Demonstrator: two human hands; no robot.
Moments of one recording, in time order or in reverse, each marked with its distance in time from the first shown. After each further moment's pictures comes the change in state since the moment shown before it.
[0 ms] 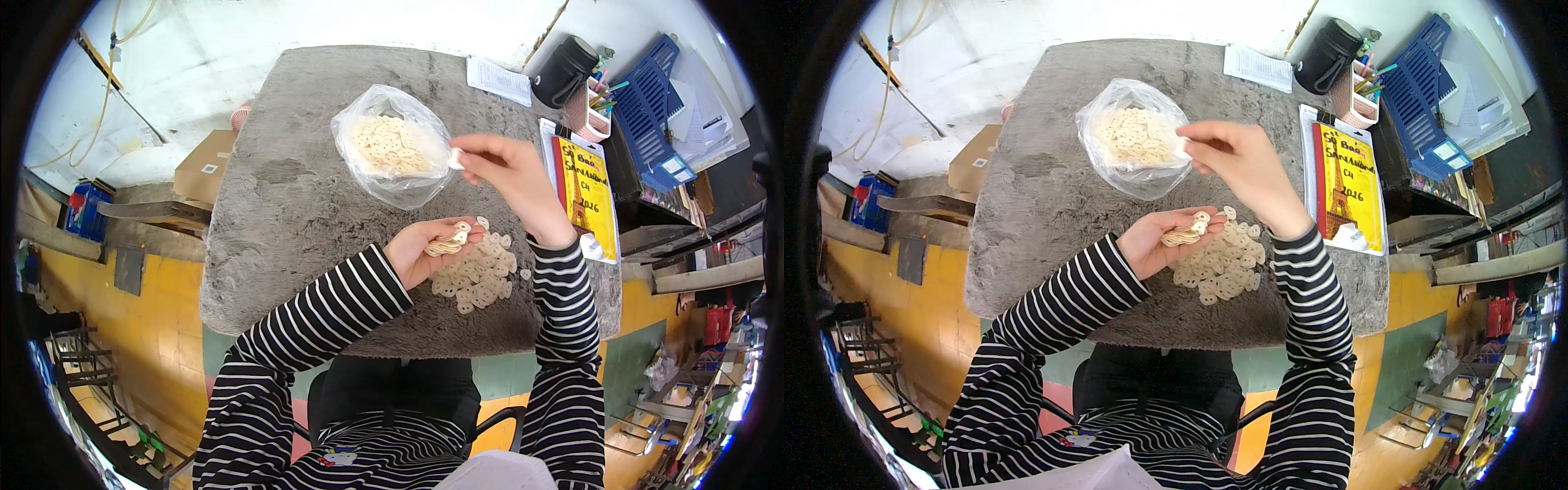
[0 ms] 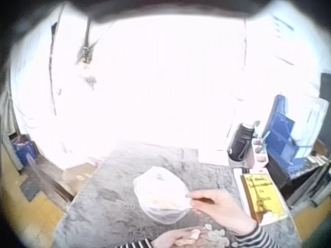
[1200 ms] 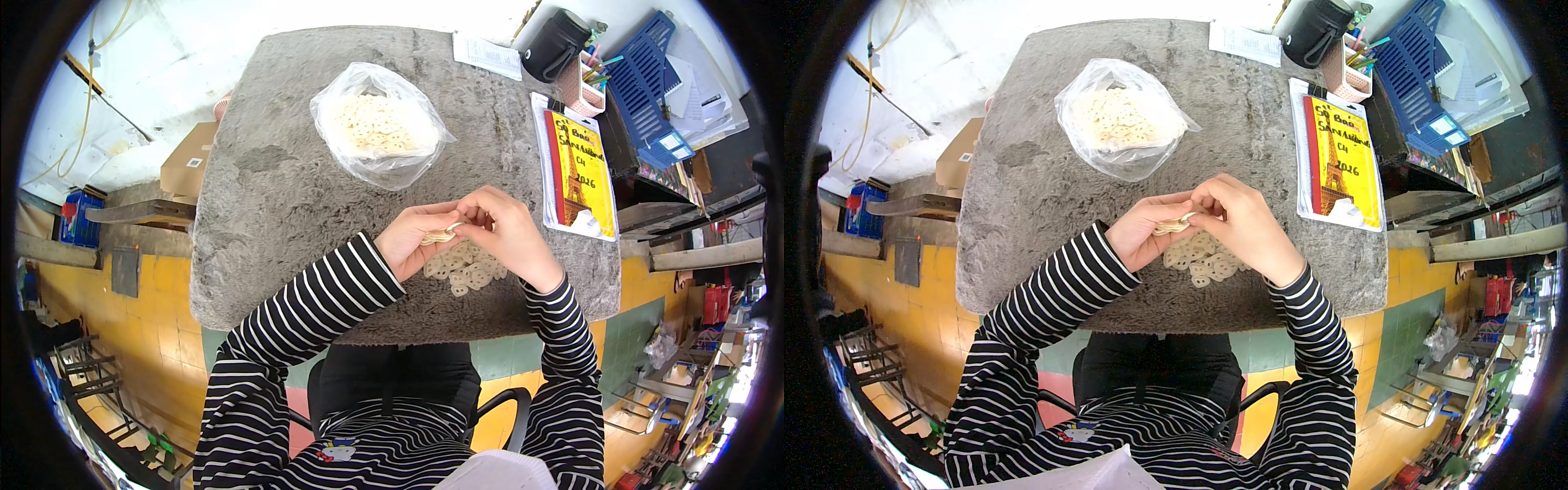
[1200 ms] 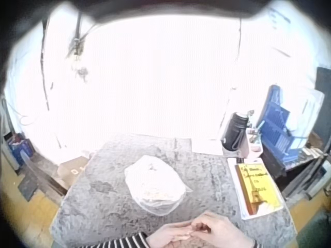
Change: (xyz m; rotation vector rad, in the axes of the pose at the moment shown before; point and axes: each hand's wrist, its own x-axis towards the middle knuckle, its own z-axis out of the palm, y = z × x) left_hand -0.004 -0.011 0.004 0.161 -0.043 0.049; right_hand -0.077 0.032 0.017 -0.328 -0.011 -0.041
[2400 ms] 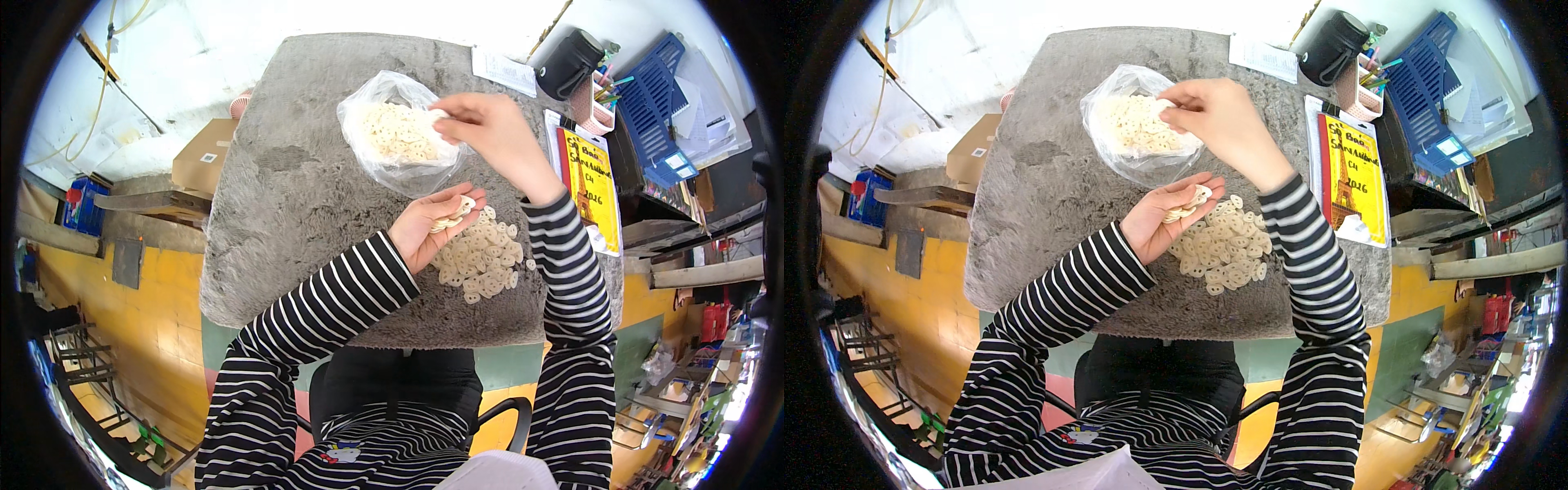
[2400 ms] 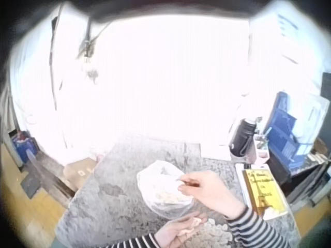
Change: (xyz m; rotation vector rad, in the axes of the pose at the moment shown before) left_hand 0.007 0.015 -0.002 -0.257 0.088 0.158; right_hand 0.122 -0.038 -0.018 0.074 -0.035 -0.117
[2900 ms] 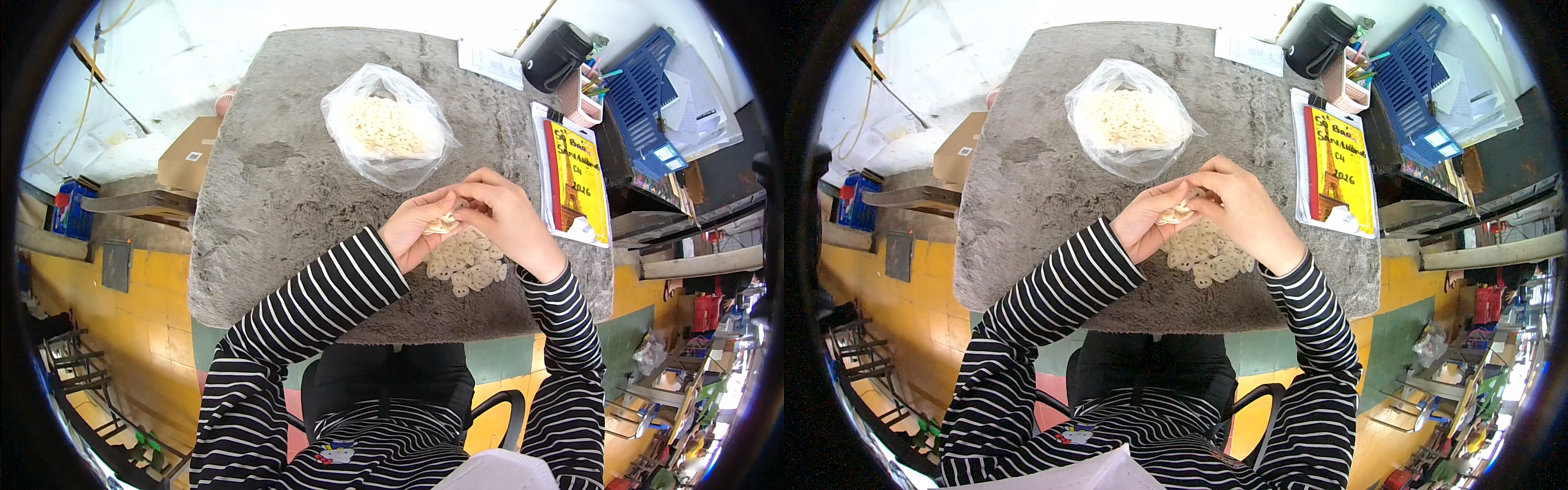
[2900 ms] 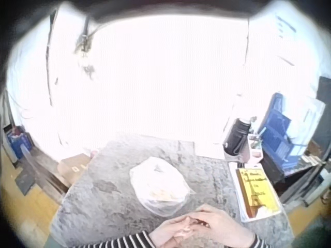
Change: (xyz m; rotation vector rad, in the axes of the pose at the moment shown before) left_hand 0.001 -0.011 -0.012 0.040 -0.110 -0.052; right_hand -0.099 0.007 0.015 -0.149 -0.032 0.059
